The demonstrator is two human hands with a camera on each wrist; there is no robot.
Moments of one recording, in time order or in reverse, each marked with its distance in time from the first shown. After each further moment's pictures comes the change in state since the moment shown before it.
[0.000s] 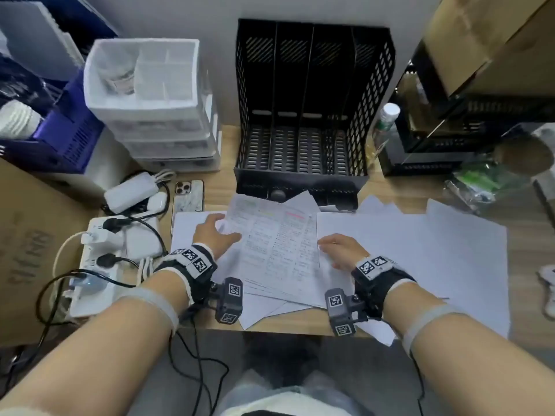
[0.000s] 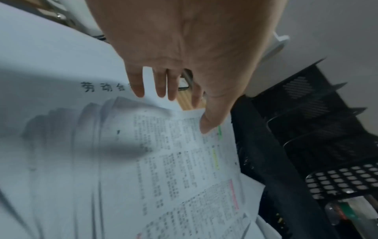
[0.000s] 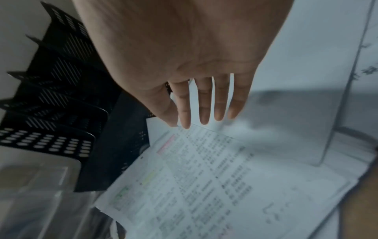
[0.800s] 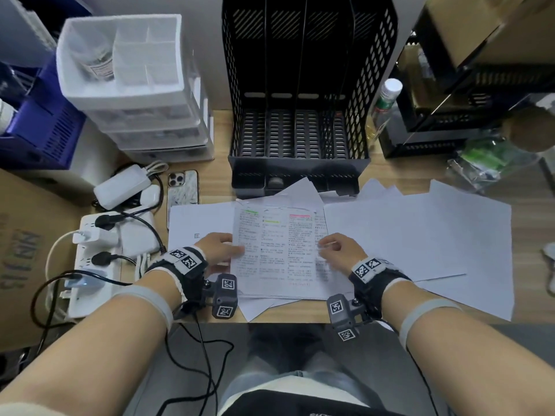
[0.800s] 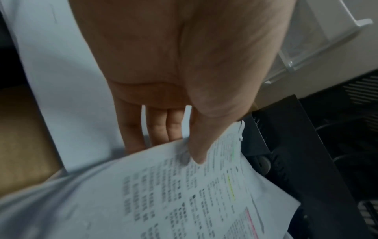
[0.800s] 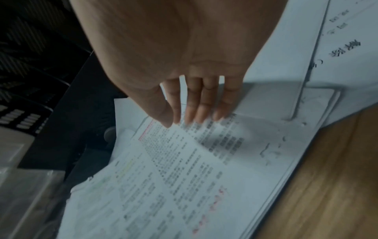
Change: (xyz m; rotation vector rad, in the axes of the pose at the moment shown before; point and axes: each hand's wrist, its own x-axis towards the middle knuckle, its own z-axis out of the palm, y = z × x) left_hand -0.008 -0.019 0.003 -0.180 -0.416 -0.267; right_hand 0.009 0.038 0.016 -0.136 0.081 -0.029
